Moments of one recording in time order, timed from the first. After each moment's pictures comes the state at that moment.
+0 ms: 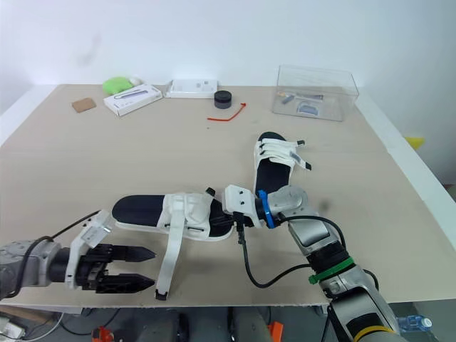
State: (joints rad) left arm 0.03 0.96 0.03 -0.46 -1.05 0.90 -0.96; right arm -0.57 -0.49 0.35 0.10 0.12 0.12 1.25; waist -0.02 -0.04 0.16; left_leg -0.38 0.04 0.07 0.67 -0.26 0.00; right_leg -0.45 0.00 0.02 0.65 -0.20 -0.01
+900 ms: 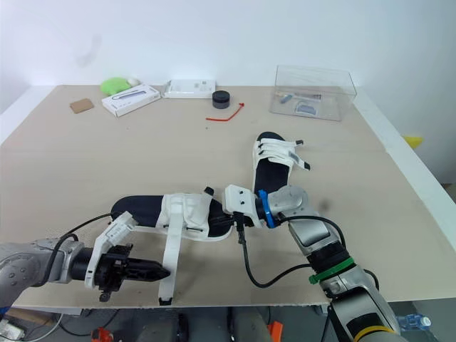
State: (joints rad) left arm -0.11 0.88 0.01 -0.38 -1.10 1.12 -0.97; right arm -0.57 -0.49 0.35 0.10 0.12 0.12 1.24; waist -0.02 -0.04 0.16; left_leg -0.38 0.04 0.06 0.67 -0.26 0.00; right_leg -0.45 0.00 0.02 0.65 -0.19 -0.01
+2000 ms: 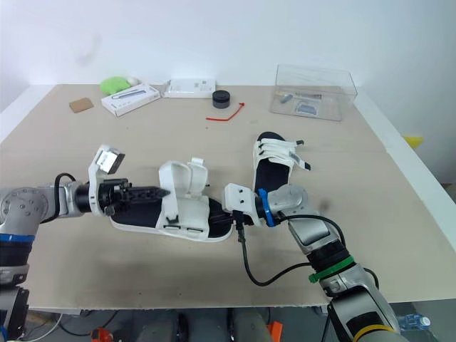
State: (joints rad) left arm -0.58 0.73 0.07 0.08 -1.01 1.15 -1.04; right arm -0.58 -0.50 0.35 0.10 0.11 0.13 1.23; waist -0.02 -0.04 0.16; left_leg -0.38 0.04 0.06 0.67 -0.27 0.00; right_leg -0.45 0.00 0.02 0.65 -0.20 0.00
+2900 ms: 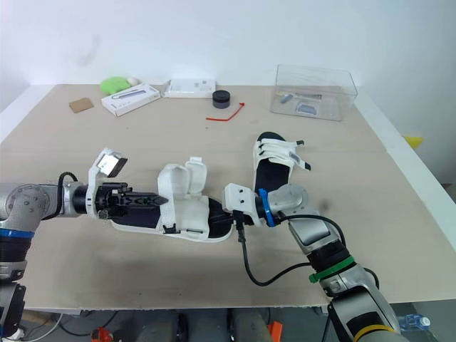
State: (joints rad) left arm -0.58 0.77 -0.01 0.09 -0.90 1.16 -1.21; right arm -0.58 -0.50 0.35 0.10 0.11 0.13 1.23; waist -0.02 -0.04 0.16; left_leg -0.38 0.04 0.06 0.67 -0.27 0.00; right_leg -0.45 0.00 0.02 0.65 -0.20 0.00
